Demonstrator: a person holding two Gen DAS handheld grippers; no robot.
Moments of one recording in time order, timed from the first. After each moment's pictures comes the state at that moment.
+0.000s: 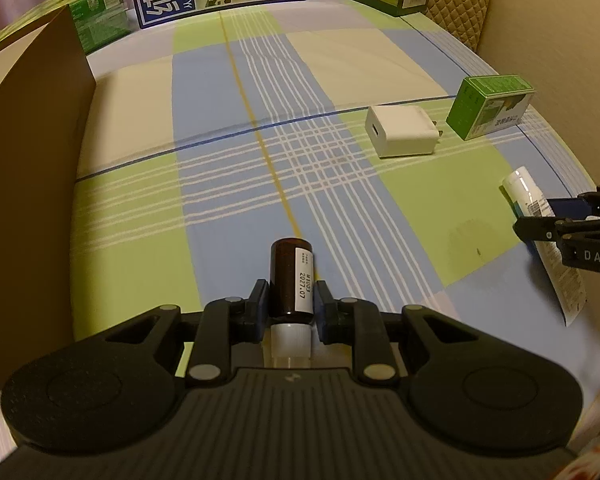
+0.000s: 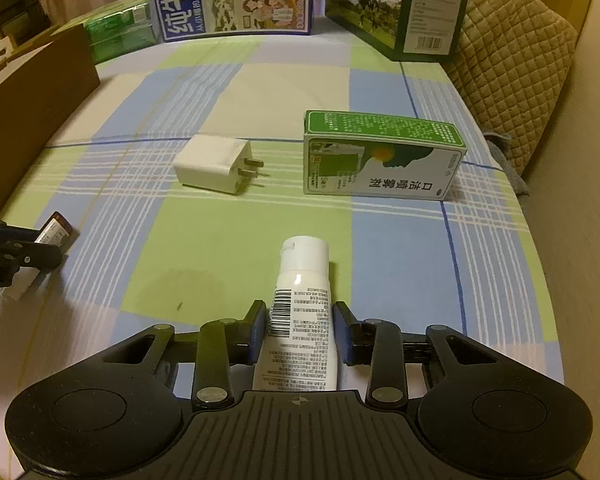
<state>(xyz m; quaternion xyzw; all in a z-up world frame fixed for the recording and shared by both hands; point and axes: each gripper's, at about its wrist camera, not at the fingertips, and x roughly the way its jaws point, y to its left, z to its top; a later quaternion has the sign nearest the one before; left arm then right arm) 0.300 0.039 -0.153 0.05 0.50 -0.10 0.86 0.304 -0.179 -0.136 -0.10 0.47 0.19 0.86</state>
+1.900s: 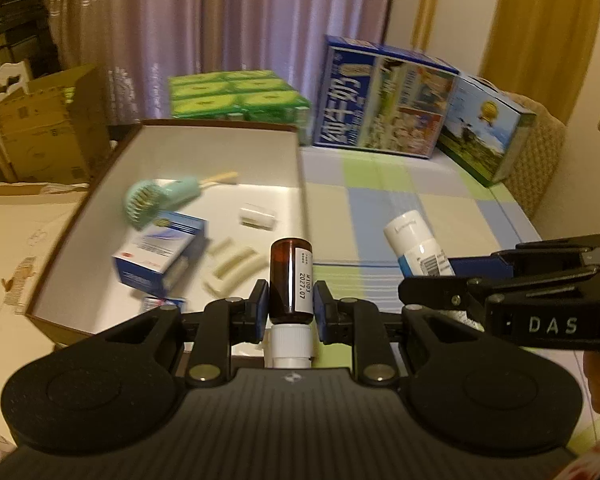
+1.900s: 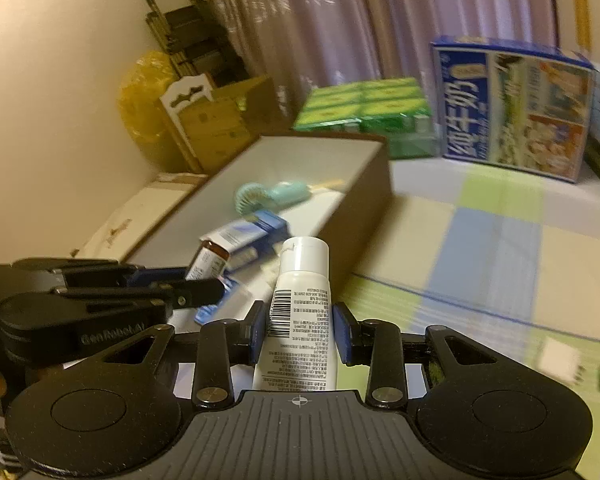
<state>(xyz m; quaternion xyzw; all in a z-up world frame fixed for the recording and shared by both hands) 0.224 0.200 -0.006 -0.06 0.37 0.03 0.93 0.251 0.052 -0.008 -0.03 0.39 0.46 0.80</state>
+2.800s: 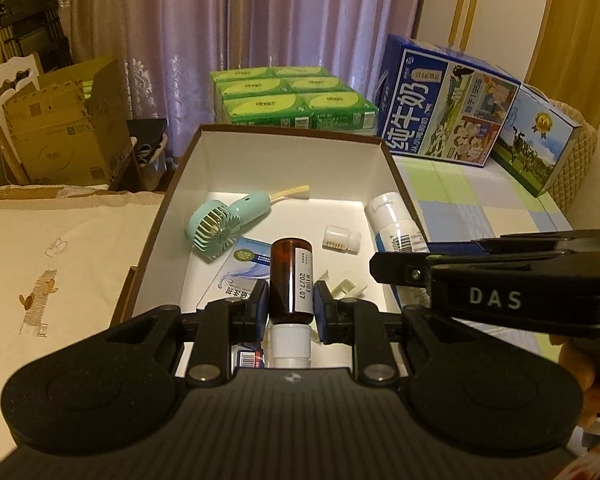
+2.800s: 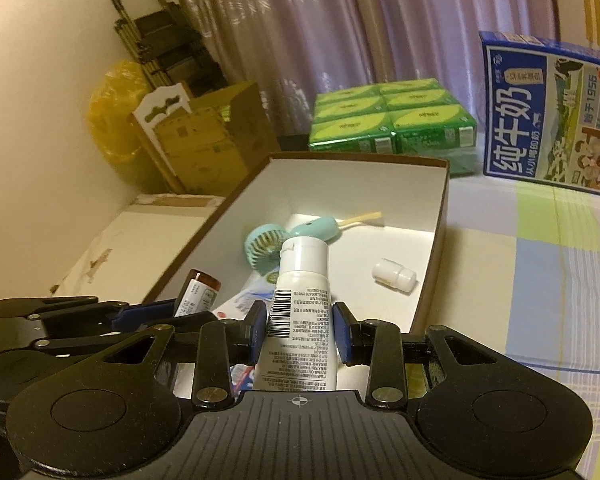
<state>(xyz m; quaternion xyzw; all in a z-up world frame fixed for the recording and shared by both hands) 0.277 0.304 -0.019 -0.05 0.39 0.04 0.92 0.284 0.184 -0.030 -0.02 0.40 0.41 0.82</state>
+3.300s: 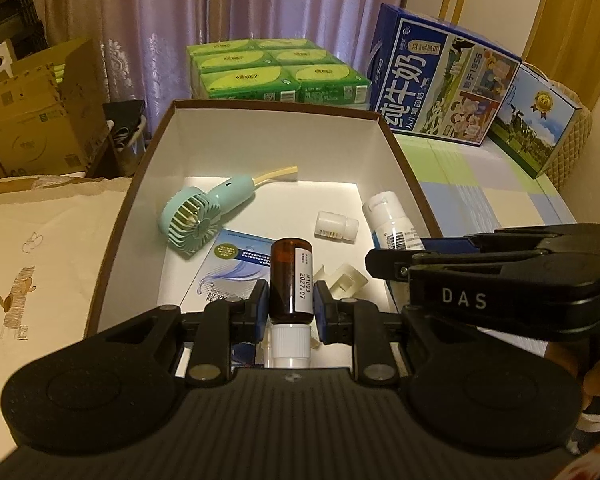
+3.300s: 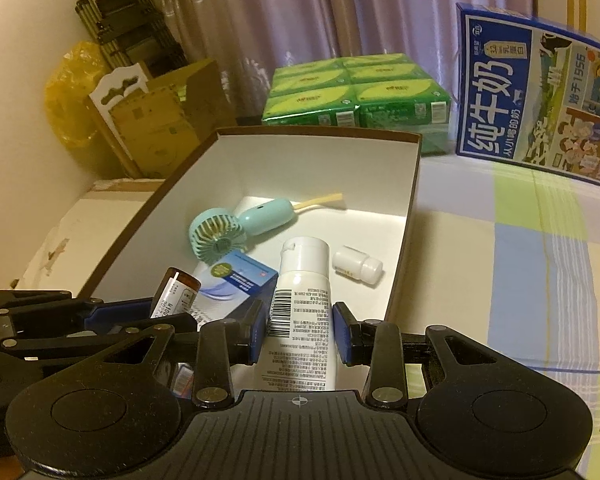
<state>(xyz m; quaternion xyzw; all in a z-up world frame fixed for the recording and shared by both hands) 0.314 0.312 -0.046 -0.05 0.42 0.01 0.91 0.311 0.198 -0.059 -0.05 0.42 0.36 0.83</state>
